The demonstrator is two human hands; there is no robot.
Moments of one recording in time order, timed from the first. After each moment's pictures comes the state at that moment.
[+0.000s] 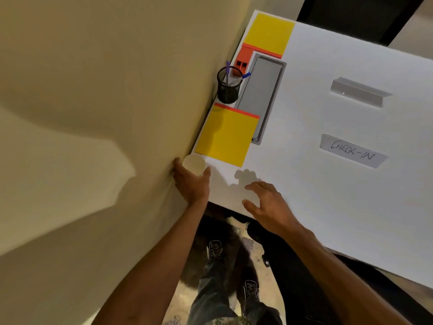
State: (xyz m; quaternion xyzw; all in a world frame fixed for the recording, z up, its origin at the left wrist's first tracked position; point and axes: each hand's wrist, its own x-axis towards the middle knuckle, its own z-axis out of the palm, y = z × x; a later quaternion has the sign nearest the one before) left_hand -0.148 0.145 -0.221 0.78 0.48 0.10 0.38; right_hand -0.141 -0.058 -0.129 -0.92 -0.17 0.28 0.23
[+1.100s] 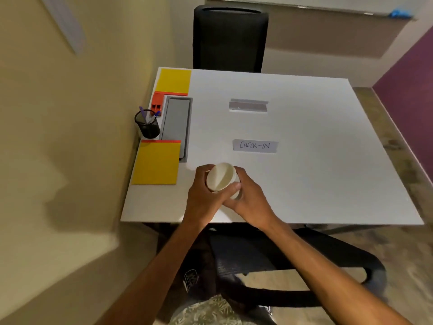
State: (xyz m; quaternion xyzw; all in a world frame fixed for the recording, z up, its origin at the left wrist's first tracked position) left_hand -0.198 -0.037 -0.025 0.78 0.07 -0.03 0.62; right_hand -0.200 -0.178 -0.019 -0.86 -0.05 0.07 0.50
